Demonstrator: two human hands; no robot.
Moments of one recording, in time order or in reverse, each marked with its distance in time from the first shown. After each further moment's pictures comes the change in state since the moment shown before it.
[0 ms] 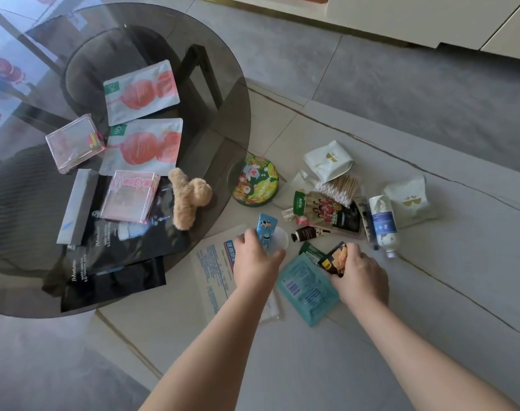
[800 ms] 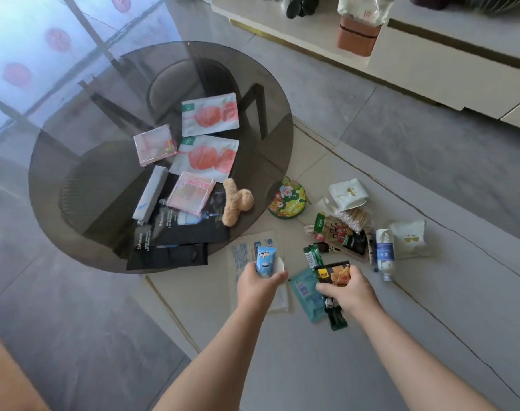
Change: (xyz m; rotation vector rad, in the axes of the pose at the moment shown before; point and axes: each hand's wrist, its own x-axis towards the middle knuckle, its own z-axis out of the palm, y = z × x) left_hand -0.081 -0.014 -0.063 -0.411 -0.014 -0.250; right_hand -0.052 -0.034 -0.077 0.676 -0.350 0.111
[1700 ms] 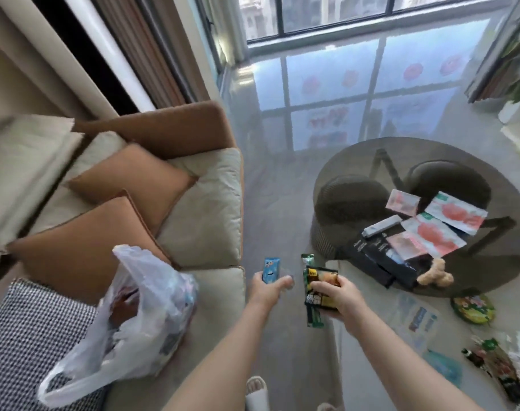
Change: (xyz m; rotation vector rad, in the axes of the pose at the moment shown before) left_hand -0.330 -0.127 -0.314 -0.776 0.587 -0.149; right_hand -0.386 -0.162 0.162 -0.116 -0.805 -0.221
